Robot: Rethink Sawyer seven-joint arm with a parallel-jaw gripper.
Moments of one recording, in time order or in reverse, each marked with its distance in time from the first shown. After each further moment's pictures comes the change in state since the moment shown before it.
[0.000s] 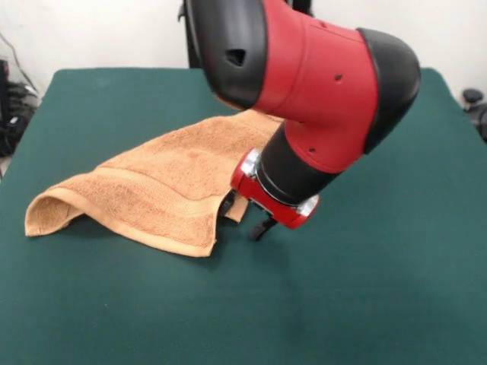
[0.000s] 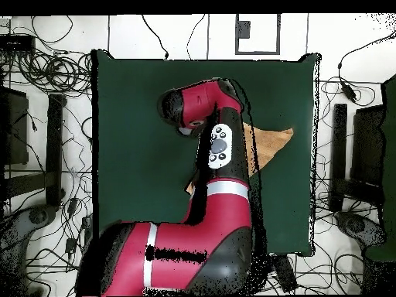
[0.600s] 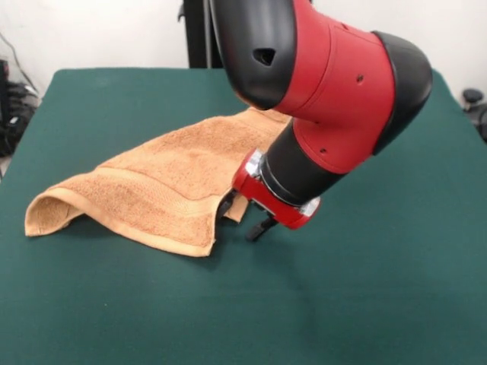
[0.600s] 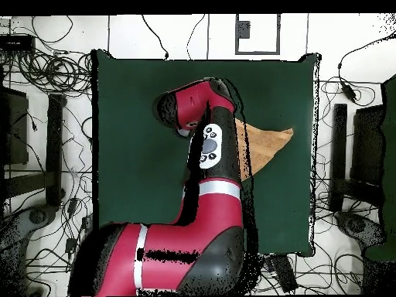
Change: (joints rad) arm 0.025 0.009 -0.023 -0.011 -0.035 -0.007 0.000
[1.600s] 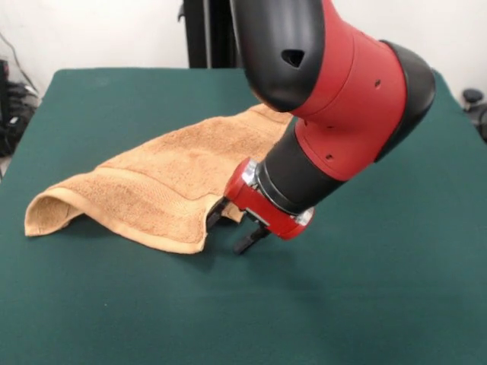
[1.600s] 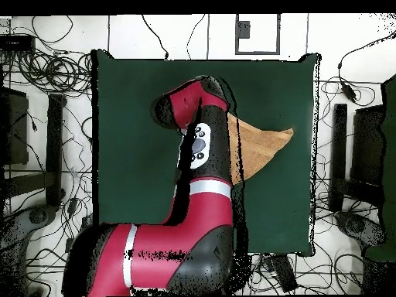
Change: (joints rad) arm 0.034 0.028 -0.042 -0.042 -0.082 -0.055 0.000
